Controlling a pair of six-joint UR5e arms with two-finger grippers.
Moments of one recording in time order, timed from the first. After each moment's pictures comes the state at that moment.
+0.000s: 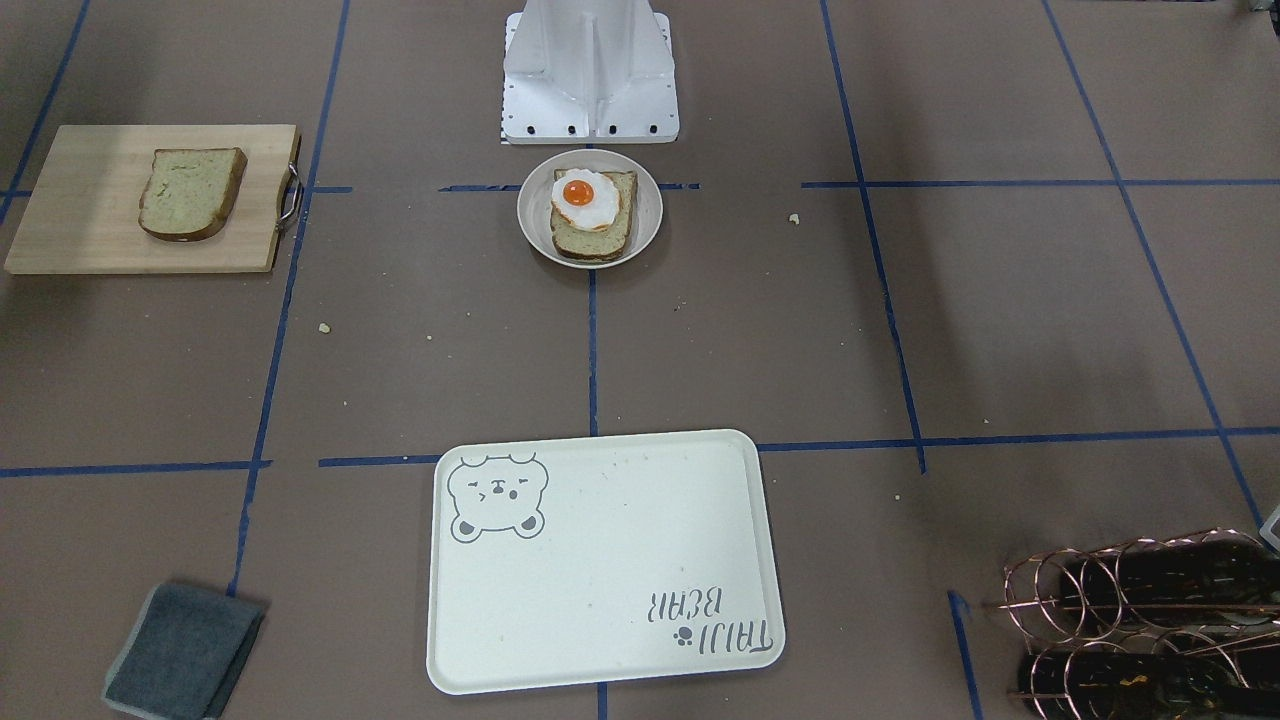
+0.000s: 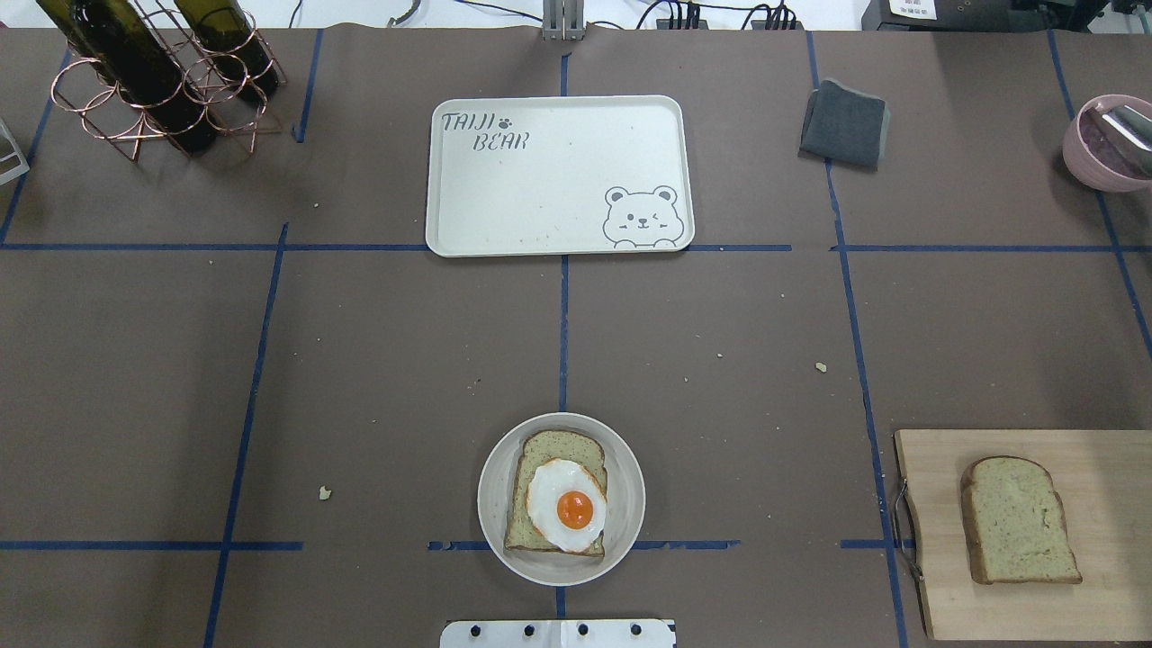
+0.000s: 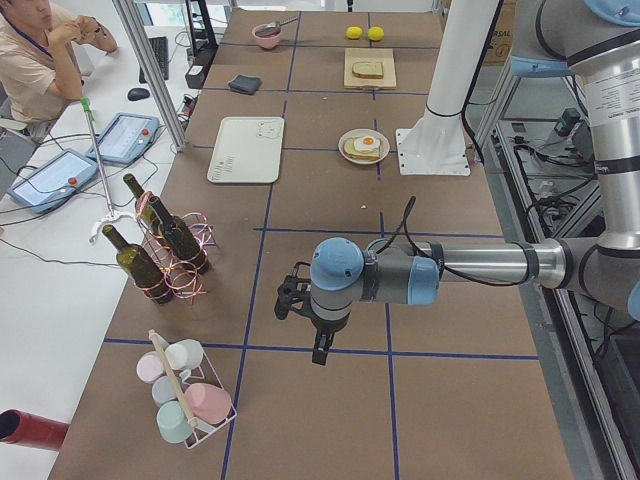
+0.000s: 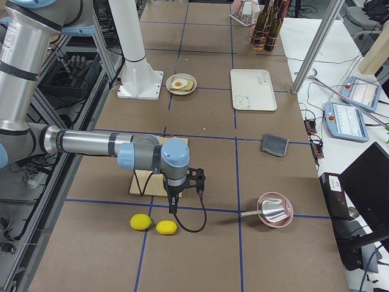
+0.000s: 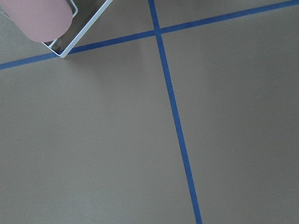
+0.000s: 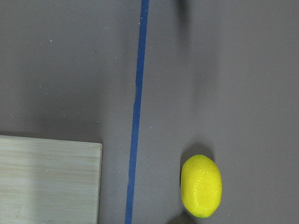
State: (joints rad) left arm -1.61 -1.28 -1.85 -1.63 -2.35 0.21; right arm 1.51 -1.96 1.91 -1.57 2.28 -0.05
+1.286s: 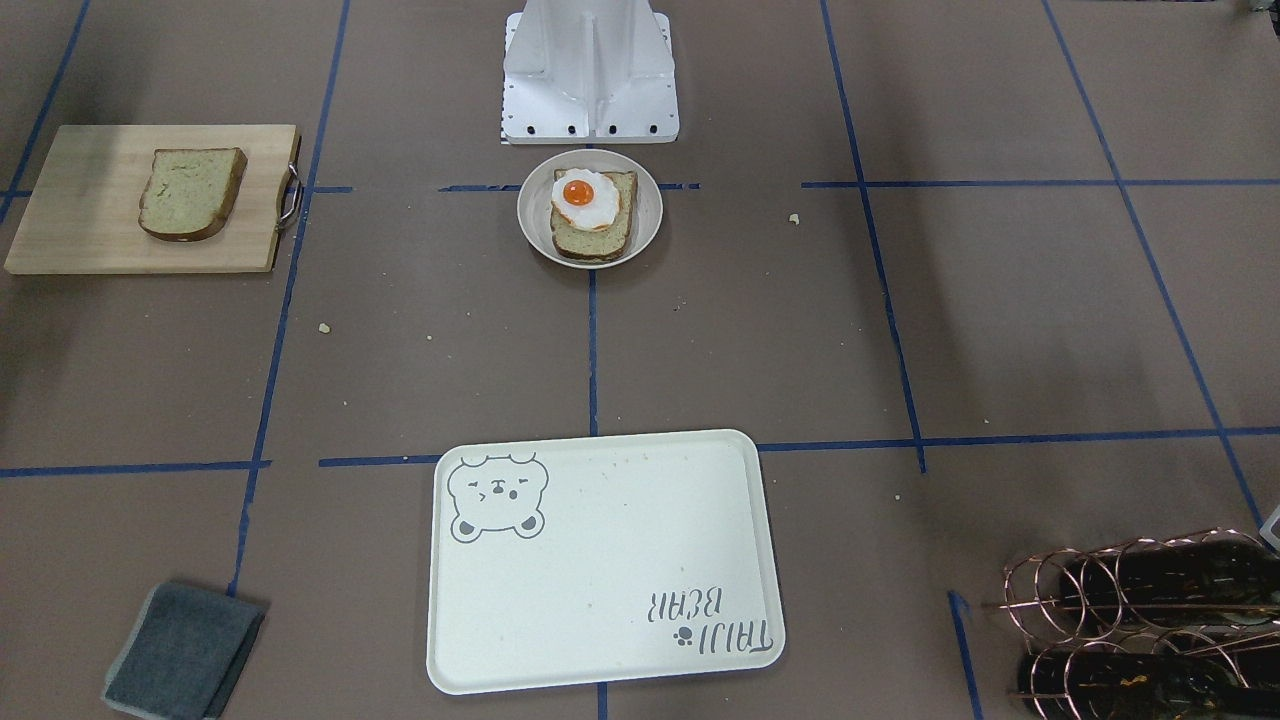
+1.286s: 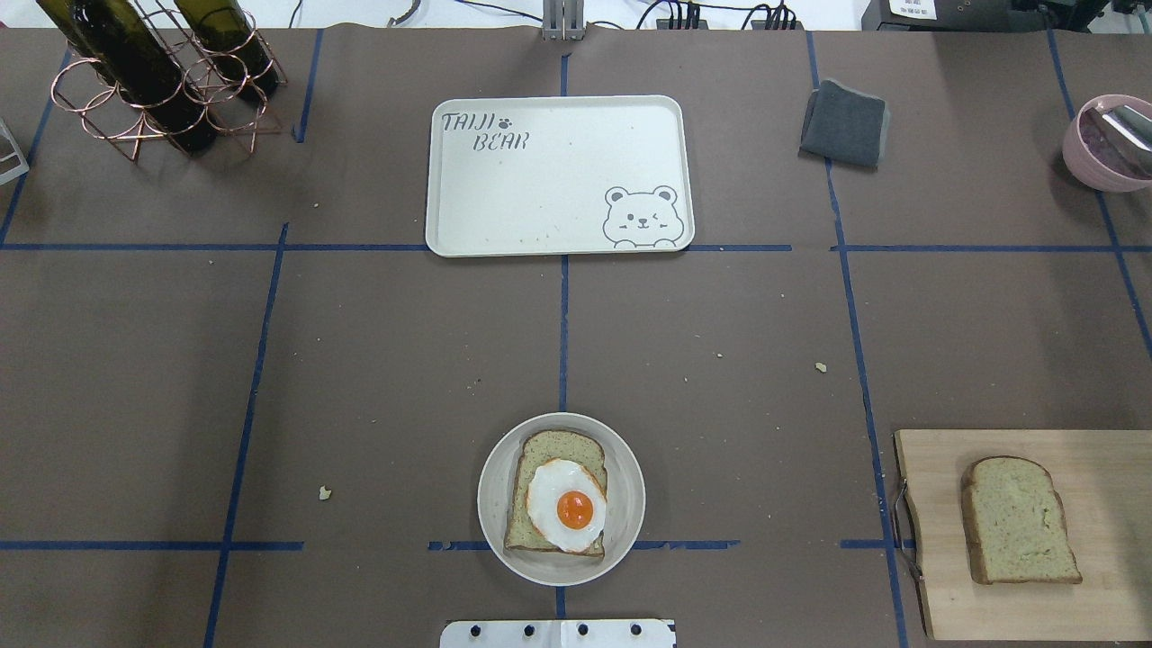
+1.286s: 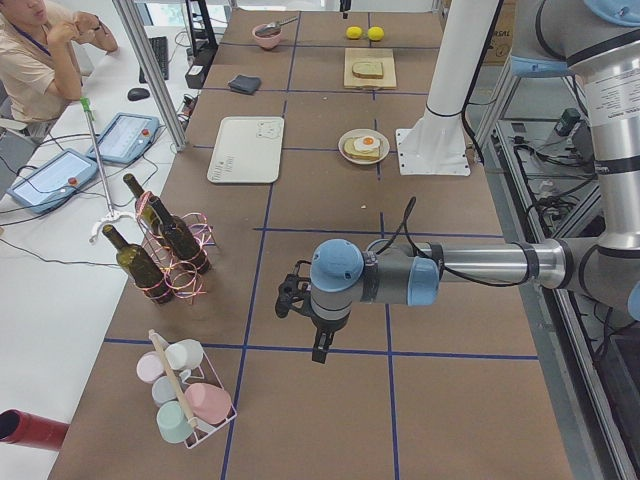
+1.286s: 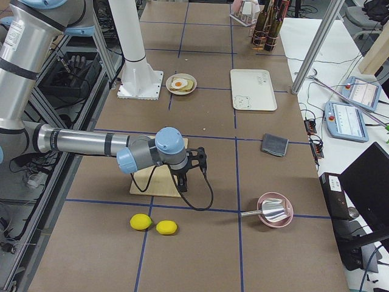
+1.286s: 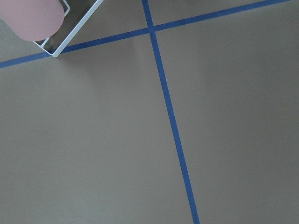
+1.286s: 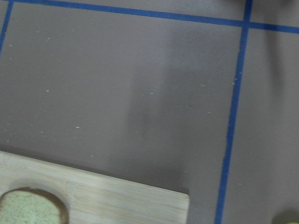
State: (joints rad) left arm -1.61 -1.28 -1.84 -1.63 -2.38 0.23; right arm 1.36 -2.03 1.92 -1.04 2.41 0.31
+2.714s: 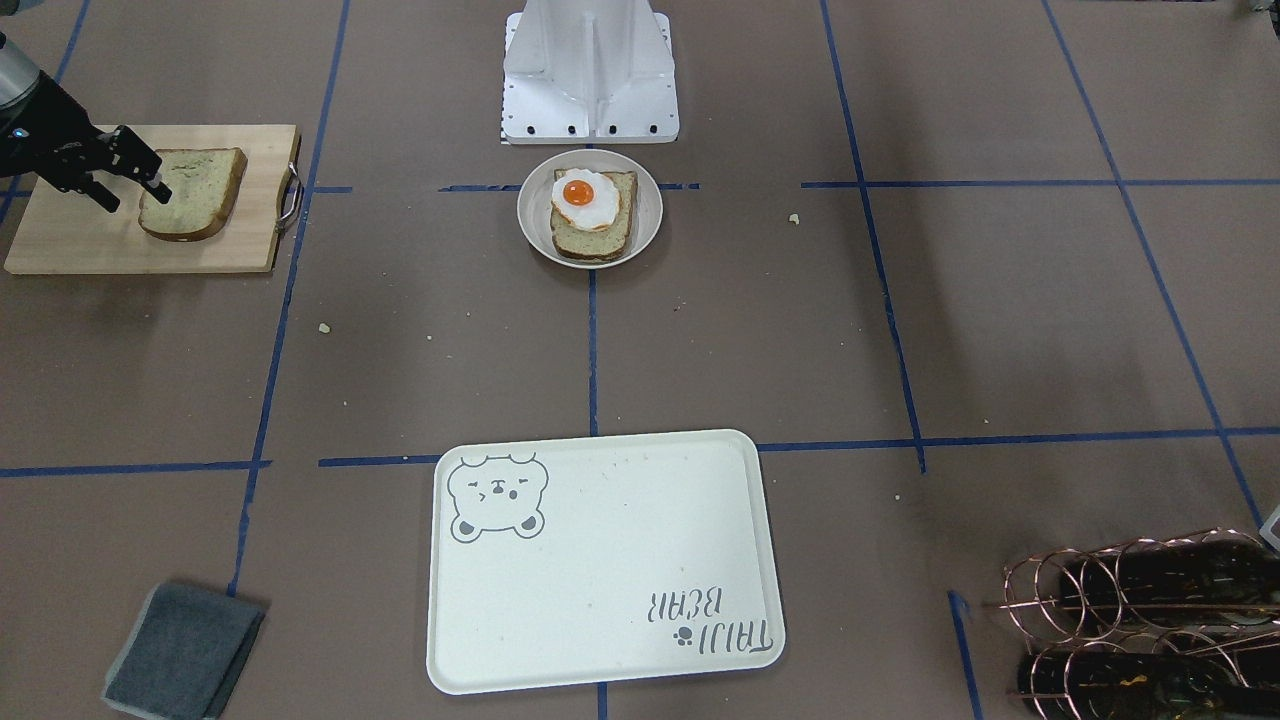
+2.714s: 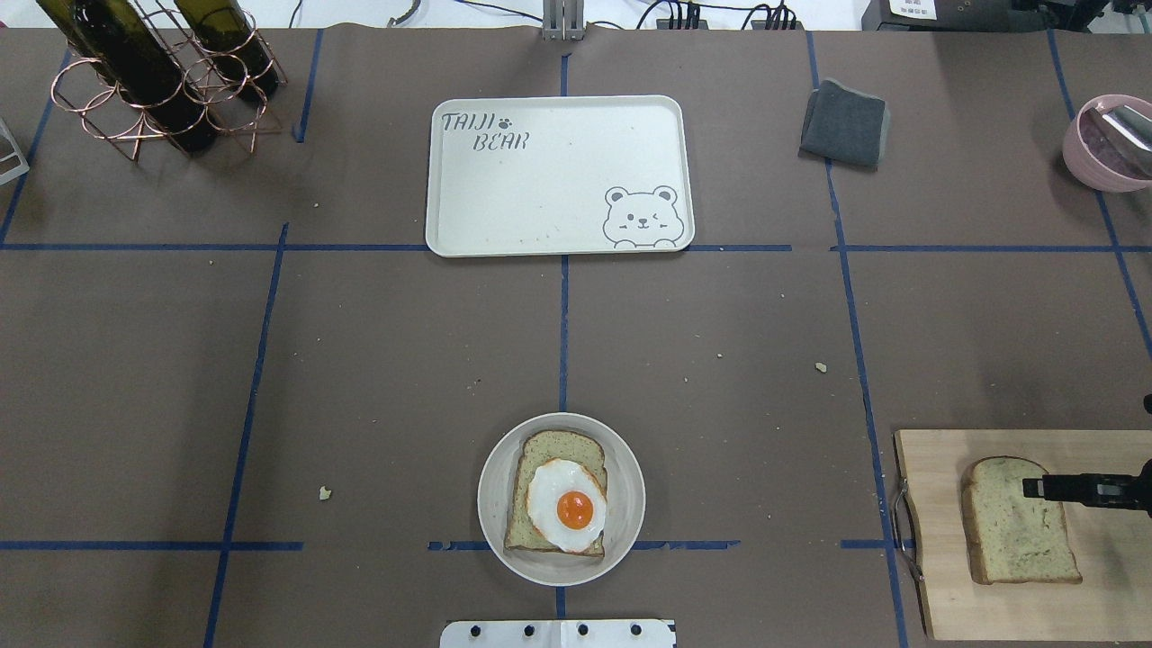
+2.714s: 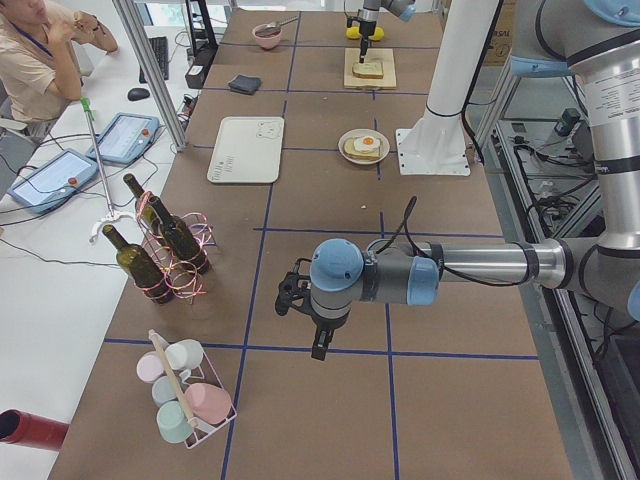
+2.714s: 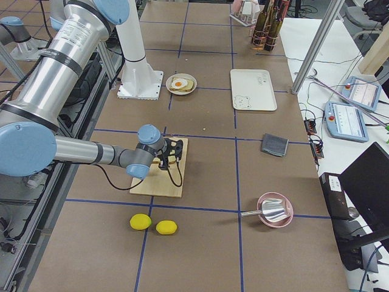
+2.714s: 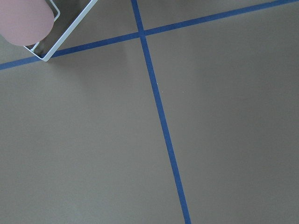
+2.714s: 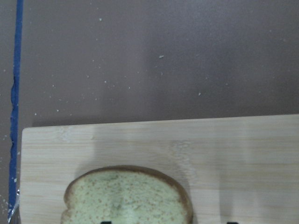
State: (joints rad) left arm -1.61 -1.28 -1.85 -1.63 -2.40 0.23; right arm 0.52 -2.12 1.81 -0.27 1.86 1.35
